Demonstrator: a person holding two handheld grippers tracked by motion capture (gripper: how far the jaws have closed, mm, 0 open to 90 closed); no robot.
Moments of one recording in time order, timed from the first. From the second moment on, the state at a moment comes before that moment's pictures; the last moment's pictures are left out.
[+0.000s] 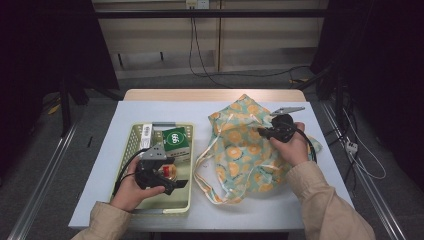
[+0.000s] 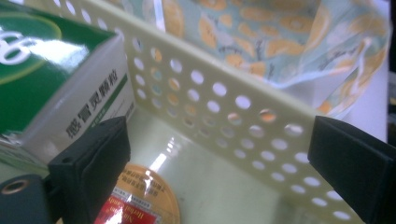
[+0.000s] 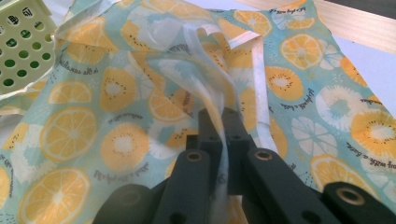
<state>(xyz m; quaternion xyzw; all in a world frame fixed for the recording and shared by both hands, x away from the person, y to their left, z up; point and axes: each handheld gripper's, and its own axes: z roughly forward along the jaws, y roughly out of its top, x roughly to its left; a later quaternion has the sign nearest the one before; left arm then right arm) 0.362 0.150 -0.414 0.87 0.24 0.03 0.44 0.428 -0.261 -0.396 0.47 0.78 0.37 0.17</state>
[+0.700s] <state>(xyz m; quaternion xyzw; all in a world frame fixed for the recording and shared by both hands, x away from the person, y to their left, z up) 0.366 0.168 -0.412 0.86 0.27 0.06 0.42 0.426 -0.259 -0.399 0.47 0.78 0.37 0.17</state>
